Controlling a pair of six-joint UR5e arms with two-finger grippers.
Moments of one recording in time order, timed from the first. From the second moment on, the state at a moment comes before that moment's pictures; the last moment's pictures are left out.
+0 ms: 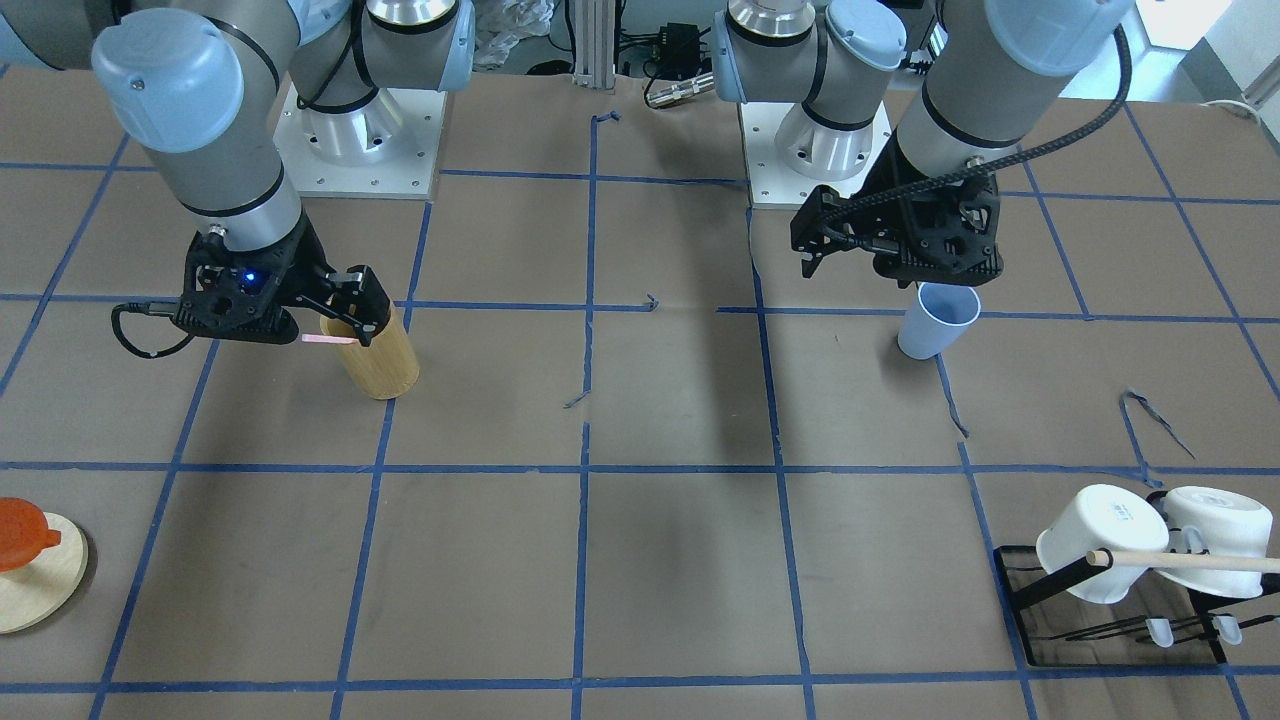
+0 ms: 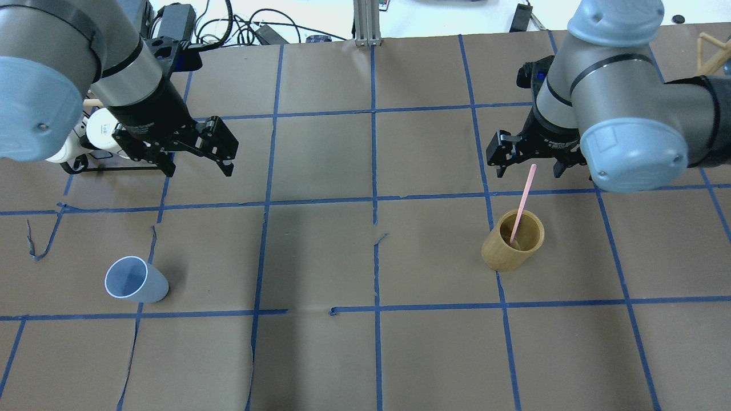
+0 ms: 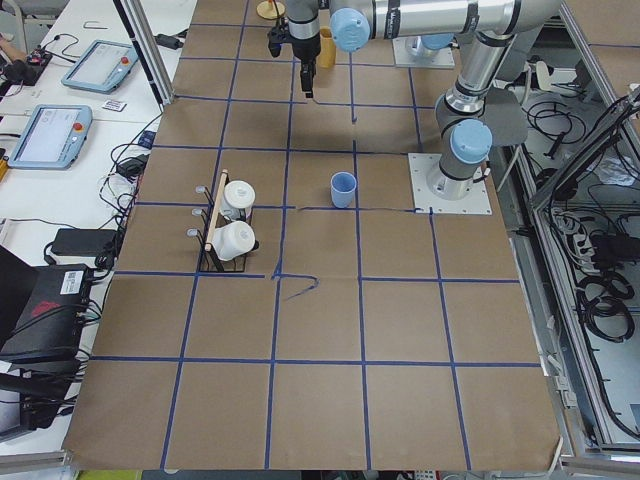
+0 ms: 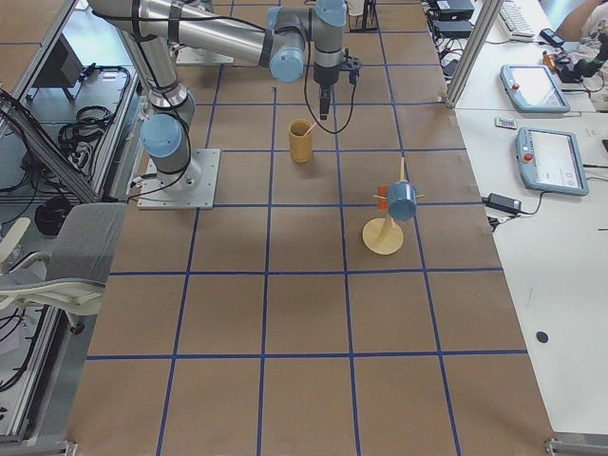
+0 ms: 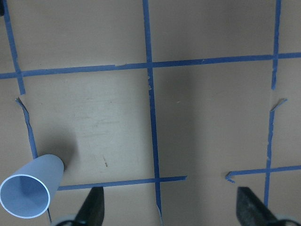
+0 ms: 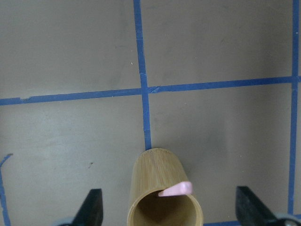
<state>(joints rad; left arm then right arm) -1.51 -1.57 -1.67 -1.58 1.53 0.13 1.54 -1.54 1.89 -1.95 -1.60 0.04</state>
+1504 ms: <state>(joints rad) -1.22 -1.58 -2.04 -1.36 1.60 0.50 1.54 -1.56 1.92 -1.91 -1.60 0.13</state>
